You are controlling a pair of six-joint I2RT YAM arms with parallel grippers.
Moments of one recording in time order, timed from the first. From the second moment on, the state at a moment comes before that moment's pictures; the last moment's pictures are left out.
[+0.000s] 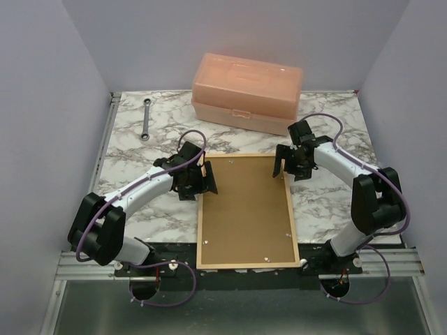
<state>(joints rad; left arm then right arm) -0.57 1.38 0.85 -0.60 0.14 -0.79 0.31 1.64 1.10 -0.67 -0.01 0.44</state>
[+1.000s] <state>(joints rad) -0.52 1.84 1.22 -0.62 -0.08 -0.74 0.31 1.65 1.00 -0.62 -0.11 0.45</state>
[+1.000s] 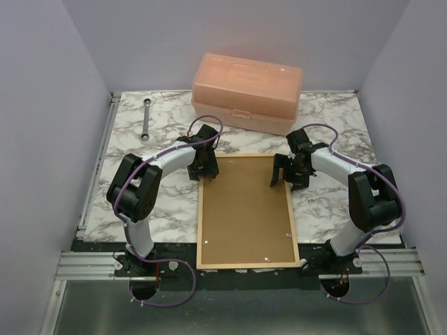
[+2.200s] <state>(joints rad) -0.51 1.75 1.19 -0.59 -0.09 -0.68 0.31 1.66 0.99 -0.61 -0.12 0.45</state>
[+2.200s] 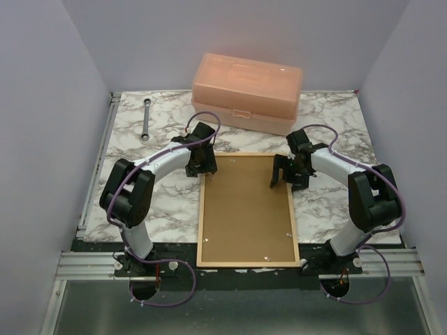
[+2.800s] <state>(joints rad) -0.52 1.85 1.24 -0.59 -0.10 -0.65 0.31 1.66 0.99 -0.62 -0.12 0.45</state>
